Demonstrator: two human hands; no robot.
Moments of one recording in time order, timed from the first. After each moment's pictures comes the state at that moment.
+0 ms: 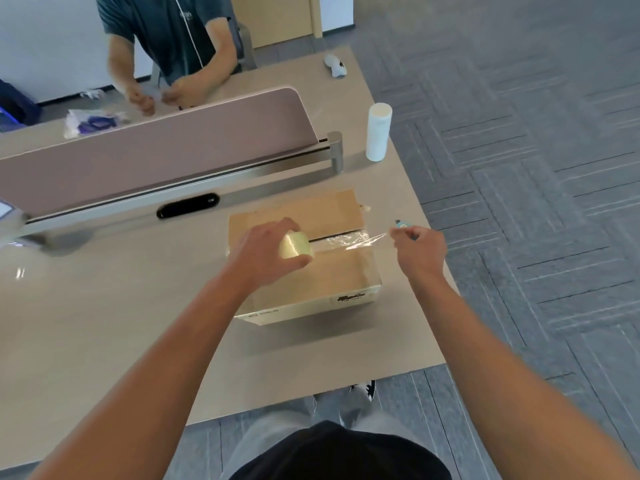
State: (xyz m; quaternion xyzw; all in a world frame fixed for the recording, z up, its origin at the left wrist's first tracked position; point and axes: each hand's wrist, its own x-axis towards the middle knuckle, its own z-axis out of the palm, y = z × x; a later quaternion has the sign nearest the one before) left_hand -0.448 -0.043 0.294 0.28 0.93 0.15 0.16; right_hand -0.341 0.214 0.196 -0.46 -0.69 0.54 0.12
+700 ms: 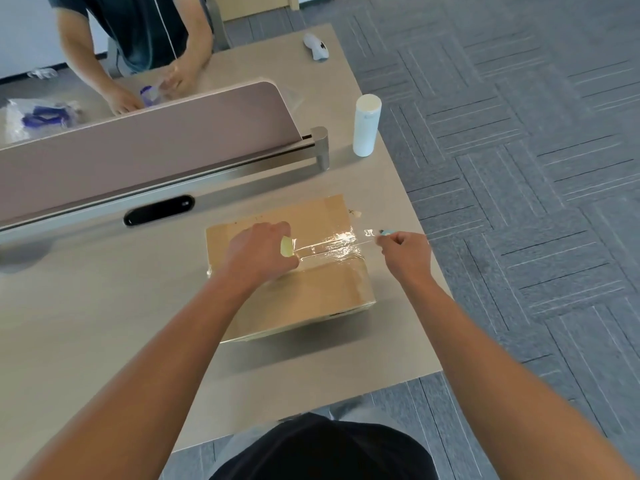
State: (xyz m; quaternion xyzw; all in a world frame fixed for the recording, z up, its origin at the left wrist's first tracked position) left_hand -0.503 0.002 0.261 0.27 0.94 0.03 0.21; right_hand -0.374 0.235 0.158 -0.48 -0.72 0.50 0.04
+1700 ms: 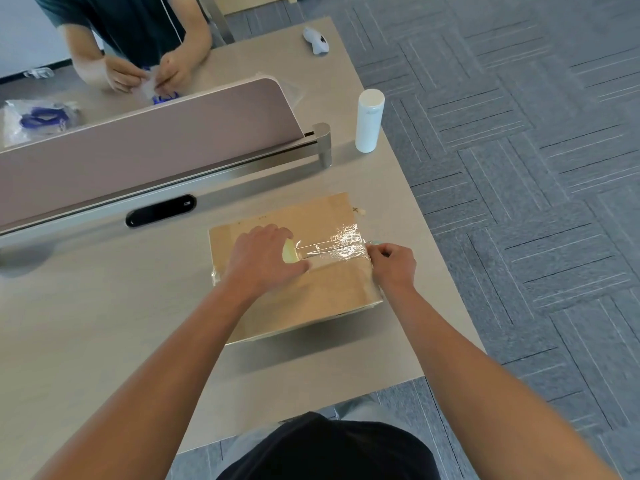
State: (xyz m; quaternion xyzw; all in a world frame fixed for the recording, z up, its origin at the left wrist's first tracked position) left_hand -0.499 -0.006 0.257 0.29 0.93 0.02 0.20; right_hand -0.378 0.197 0.131 -0.50 -0.70 0.51 0.02
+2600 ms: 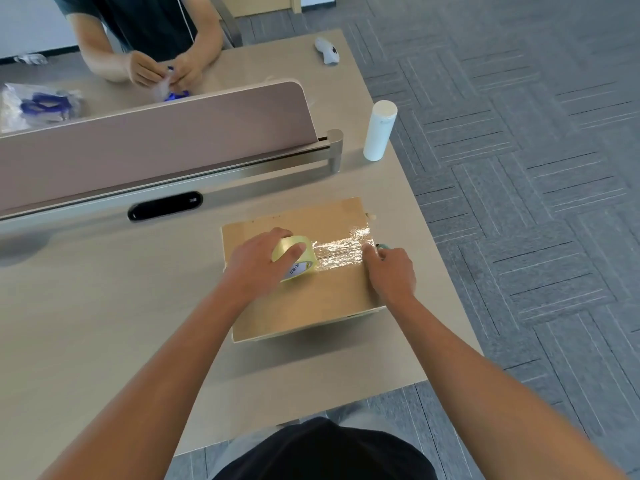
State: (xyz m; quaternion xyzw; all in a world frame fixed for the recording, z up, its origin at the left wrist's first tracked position) left_hand -0.504 -0.056 0.251 0.20 0.92 0.24 0.25; right_hand -0.386 0.168 0.156 -0.47 -0.79 0.40 -0.04
